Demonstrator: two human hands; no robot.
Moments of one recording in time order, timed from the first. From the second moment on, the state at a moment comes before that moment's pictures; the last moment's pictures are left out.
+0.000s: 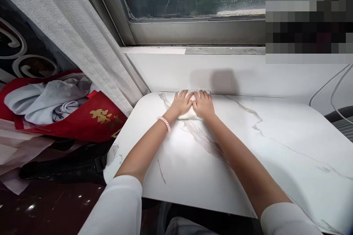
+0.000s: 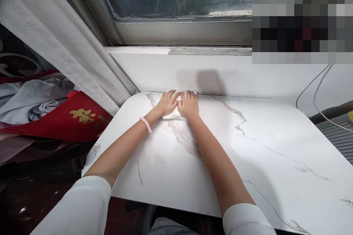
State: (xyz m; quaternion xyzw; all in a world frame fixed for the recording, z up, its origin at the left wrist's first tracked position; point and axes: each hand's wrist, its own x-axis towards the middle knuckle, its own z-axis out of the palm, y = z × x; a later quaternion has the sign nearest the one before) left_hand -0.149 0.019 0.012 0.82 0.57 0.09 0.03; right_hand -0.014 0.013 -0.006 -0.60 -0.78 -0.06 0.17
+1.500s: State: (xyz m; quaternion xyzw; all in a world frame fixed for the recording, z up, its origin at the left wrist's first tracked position) left_hand -0.294 0.023 0.014 0.79 0.61 0.05 0.05; right_hand -0.148 0.023 -0.003 -0.54 -0.82 0.04 0.19
